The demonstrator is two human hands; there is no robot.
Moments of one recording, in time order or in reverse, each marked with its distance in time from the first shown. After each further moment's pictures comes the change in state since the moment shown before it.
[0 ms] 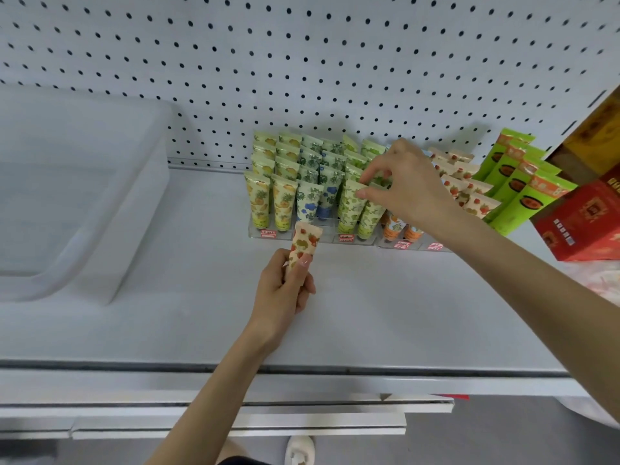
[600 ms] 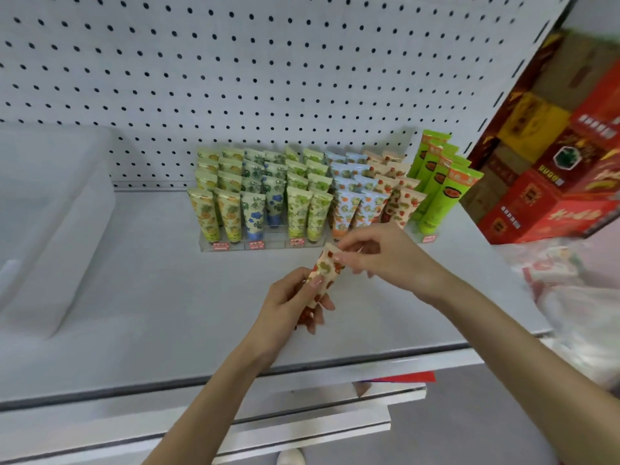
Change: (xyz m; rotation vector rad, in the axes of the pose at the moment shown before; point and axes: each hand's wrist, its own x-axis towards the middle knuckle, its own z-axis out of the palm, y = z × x) left_hand -0.022 0.008 0.051 -0.021 -0.357 -0.017; right_hand -0.102 0.017 -0.020 0.619 -0.256 0.200
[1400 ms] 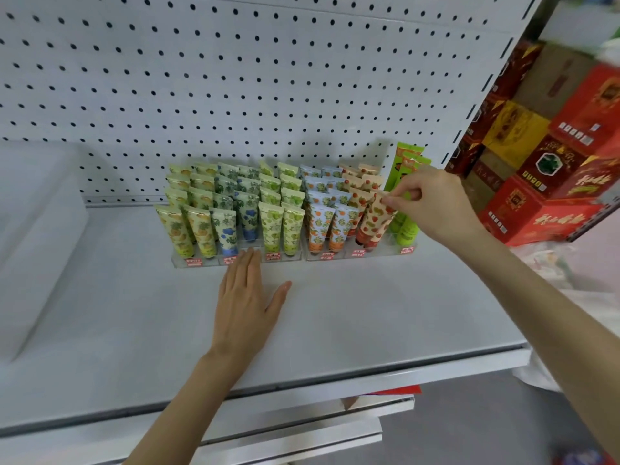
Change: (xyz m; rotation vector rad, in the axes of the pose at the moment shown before) left_hand 0.045 -0.040 -0.024 1.317 0.396 0.217; right_hand 0.024 0.020 -0.102 -0.590 0.496 -0.054
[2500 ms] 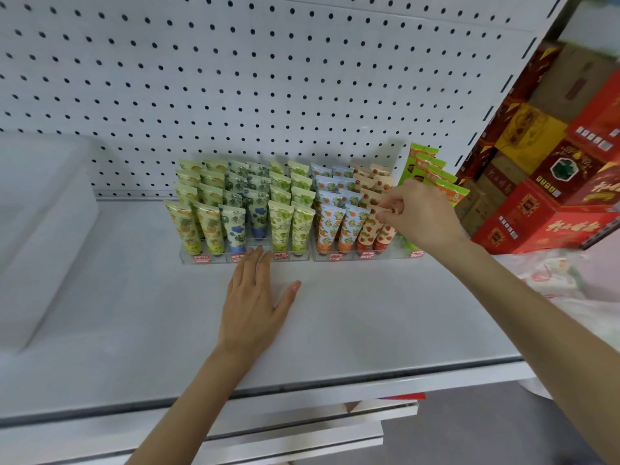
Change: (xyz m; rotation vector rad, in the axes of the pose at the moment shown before) left_hand 0.001 0.001 0.001 -0.031 0.005 0.005; right_hand 0.009 0.001 0.034 -0.127 -0.106 -0.032
